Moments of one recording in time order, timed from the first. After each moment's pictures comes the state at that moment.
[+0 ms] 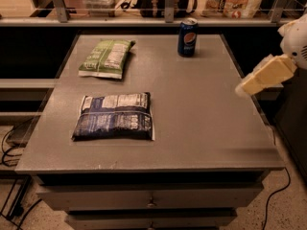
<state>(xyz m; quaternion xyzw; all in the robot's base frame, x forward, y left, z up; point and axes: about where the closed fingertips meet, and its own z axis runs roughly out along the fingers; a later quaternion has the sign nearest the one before) 0.522 -0.225 0.982 -0.44 0.82 -0.01 0.36</state>
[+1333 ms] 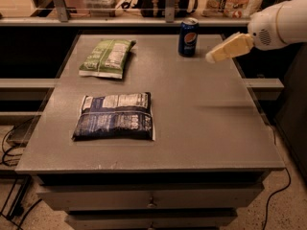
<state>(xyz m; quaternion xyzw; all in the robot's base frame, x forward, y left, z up) 0.649 -0.195 0.974 -0.38 0.79 0.06 0.48</state>
